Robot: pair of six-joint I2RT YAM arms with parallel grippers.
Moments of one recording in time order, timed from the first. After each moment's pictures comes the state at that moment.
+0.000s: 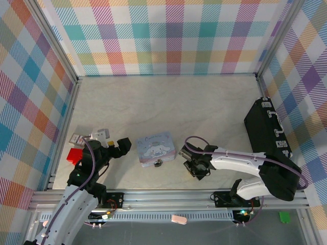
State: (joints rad) left arm -0.29 0.42 0.33 -0.36 0.12 -0.56; right arm 1.00 1.33 0.64 -0.67 0.02 1.87
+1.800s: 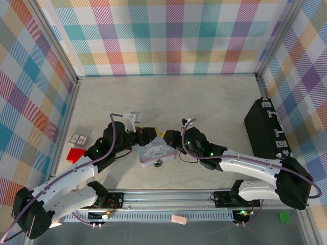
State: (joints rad) left arm -0.68 0.91 0.63 0.00 0.23 -0.68; right arm 1.00 1.20 0.66 0.22 0.09 1.19
